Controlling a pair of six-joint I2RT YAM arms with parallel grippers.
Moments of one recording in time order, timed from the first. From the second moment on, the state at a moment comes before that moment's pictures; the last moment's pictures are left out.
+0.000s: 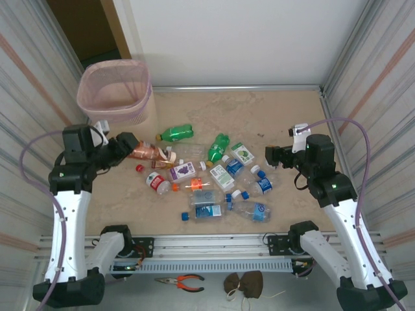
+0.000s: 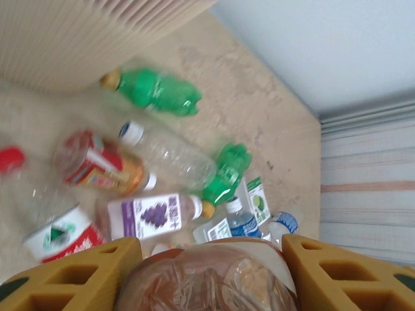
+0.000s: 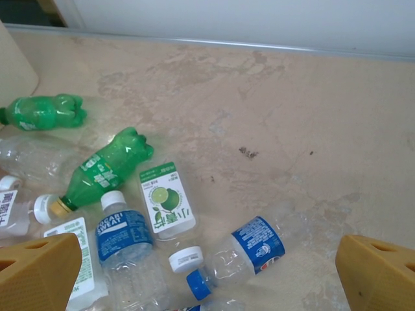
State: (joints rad) left arm 0.06 0.88 1.16 -0.92 0.48 -0.62; right arm 0.25 0.74 0.90 -0.67 -0.02 0.07
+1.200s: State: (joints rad) left arm 0.10 1.69 2.05 -0.79 0.18 -0.23; right arm 0.25 0.76 0.90 -0.67 0.00 0.07
